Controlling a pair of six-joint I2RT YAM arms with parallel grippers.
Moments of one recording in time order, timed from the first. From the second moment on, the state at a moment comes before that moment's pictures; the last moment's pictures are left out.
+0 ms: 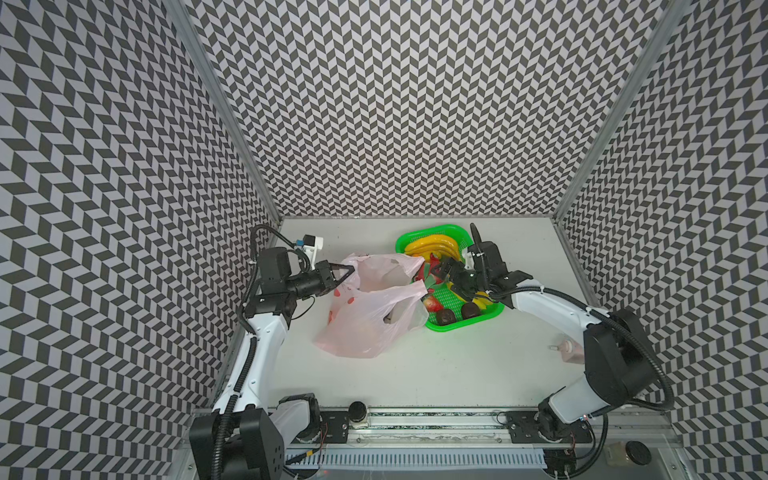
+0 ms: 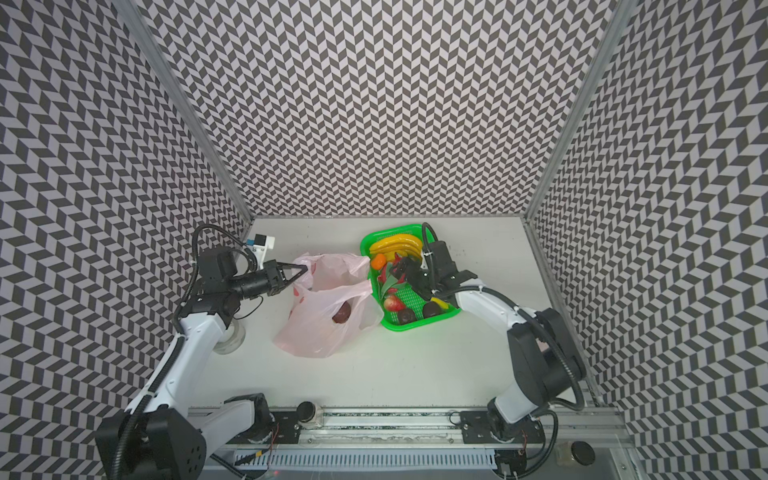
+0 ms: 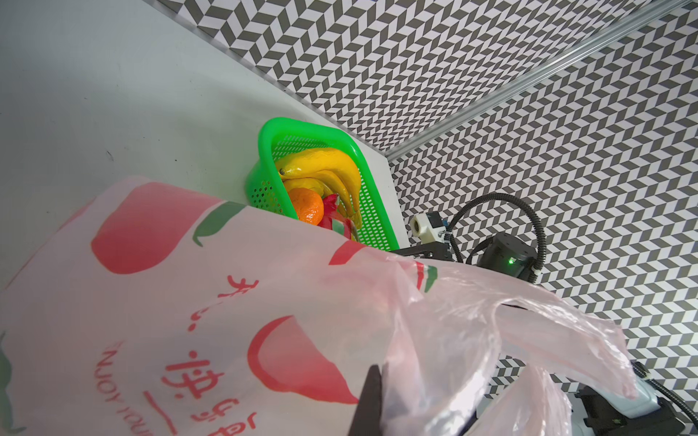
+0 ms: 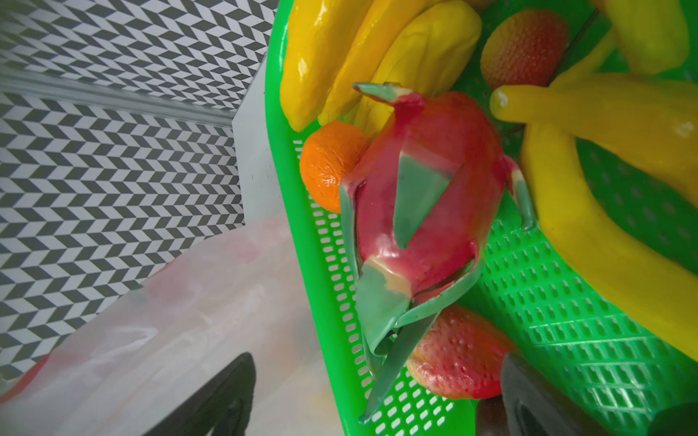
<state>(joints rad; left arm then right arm) 0.12 1.11 0.88 -0.30 1.04 -0.56 0.46 1.59 1.04 -0.19 -0.35 1.04</state>
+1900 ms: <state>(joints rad) 0.16 1.09 0.88 -0.32 1.07 -0.53 0.42 1.95 1.23 -0.10 -0.41 1.16</state>
